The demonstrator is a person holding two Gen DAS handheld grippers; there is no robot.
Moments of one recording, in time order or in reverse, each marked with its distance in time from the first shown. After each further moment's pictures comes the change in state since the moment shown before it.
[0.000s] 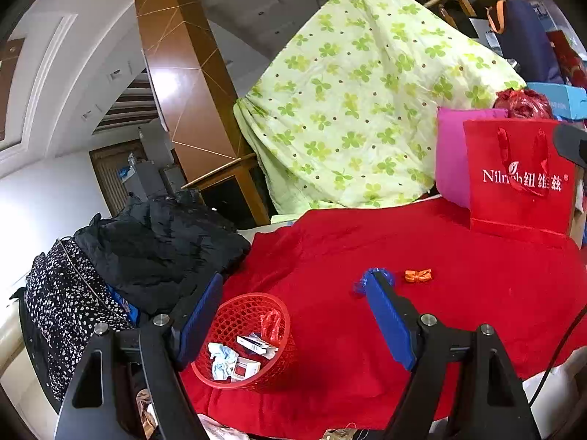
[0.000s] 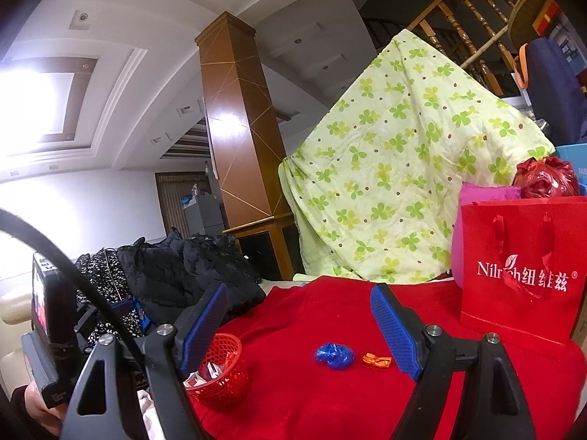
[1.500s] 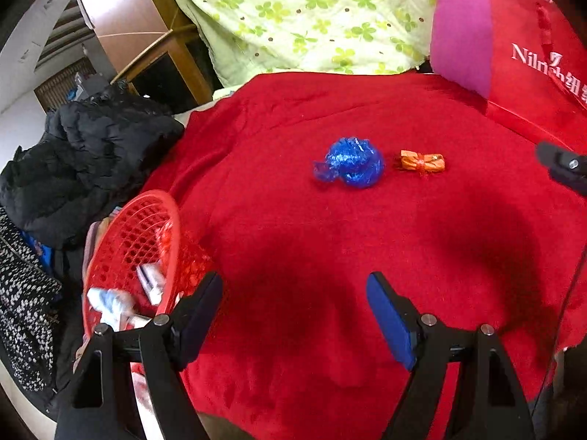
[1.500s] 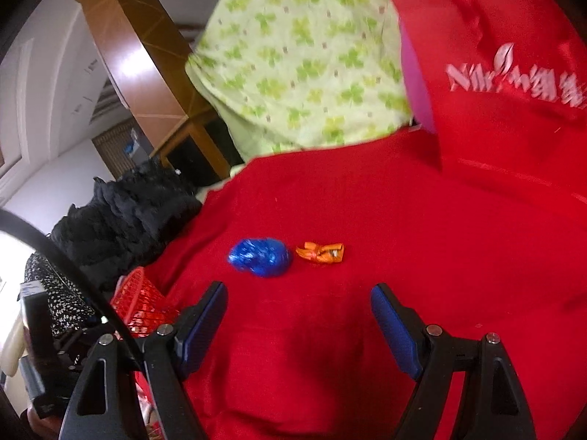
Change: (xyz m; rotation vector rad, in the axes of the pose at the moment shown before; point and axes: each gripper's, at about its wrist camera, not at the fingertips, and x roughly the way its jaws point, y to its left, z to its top) left arm 0.222 -0.074 -0.074 0.028 0.499 -0.141; right arm 0.192 -0.172 -0.145 0.304 0.486 -0.114
